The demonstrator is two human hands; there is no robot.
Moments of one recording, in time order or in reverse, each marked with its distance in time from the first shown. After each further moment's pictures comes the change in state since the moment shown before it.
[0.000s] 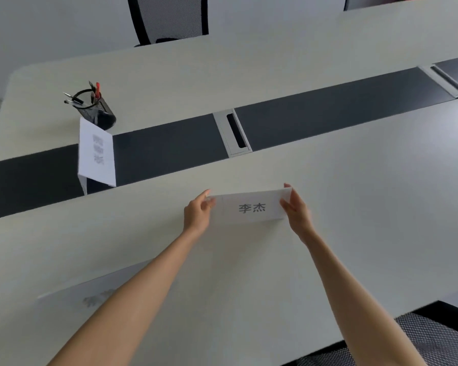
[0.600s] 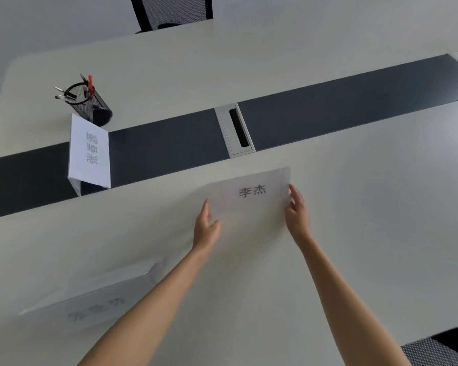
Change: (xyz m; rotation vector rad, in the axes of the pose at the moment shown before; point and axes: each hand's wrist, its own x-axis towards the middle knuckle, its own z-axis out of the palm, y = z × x) left_hand 0.003 -0.014 0.040 -0.250 0.006 -0.229; right_hand 0.026 -0.001 0.015 -0.024 0.116 0.067
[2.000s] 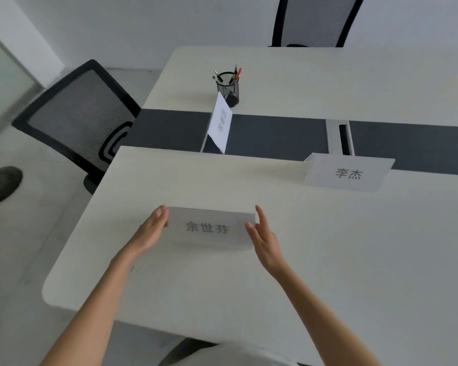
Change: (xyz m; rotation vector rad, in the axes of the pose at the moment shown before) left_hand -0.133 -0.118 -0.291 0.116 0.221 -0.090; right_hand -0.210 -0.070 0.141 0.056 -0.755 -0.183
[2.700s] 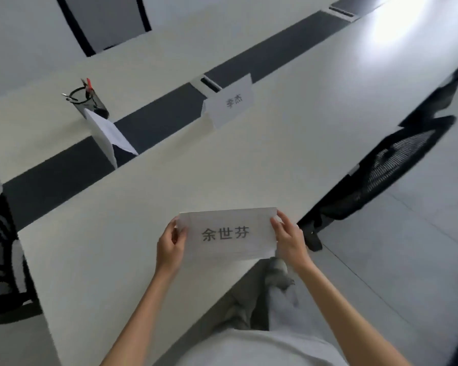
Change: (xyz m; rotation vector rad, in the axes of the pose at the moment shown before) left_hand -0.021 -0.045 0.008 0.052 -0.389 0.560; right_hand -0.172 0.033 0.135 0.242 0.972 0.245
